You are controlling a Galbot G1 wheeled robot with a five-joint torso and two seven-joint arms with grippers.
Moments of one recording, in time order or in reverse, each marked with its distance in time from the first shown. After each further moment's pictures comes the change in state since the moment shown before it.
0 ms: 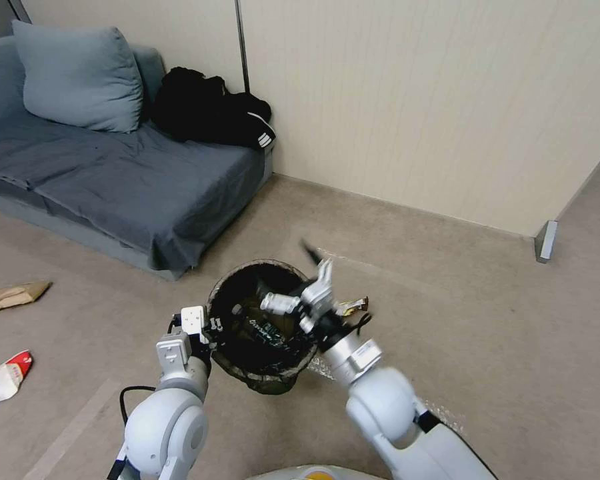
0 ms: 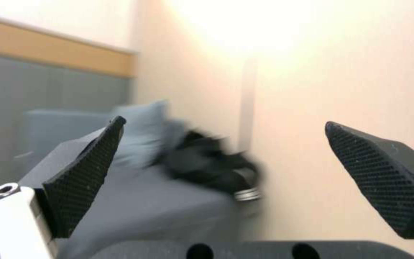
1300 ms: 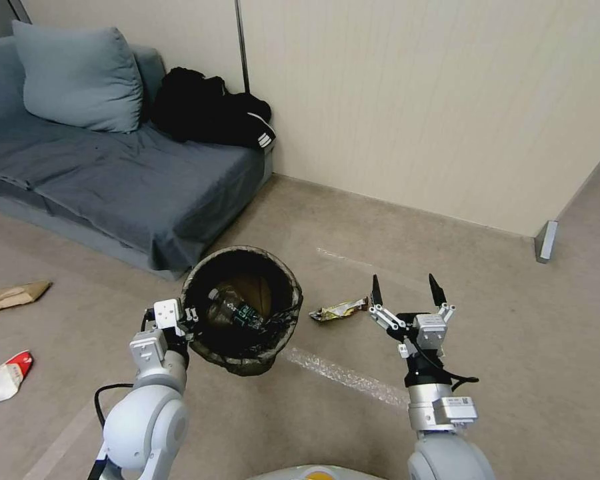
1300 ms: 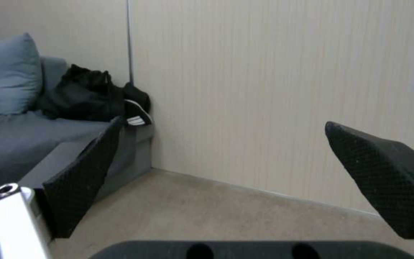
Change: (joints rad) left arm 0.000 -0.023 -0.070 0.009 0.010 -0.071 0.033; right arm -0.357 0.122 0.235 0.000 -0.080 0.088 0.110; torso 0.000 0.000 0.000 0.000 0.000
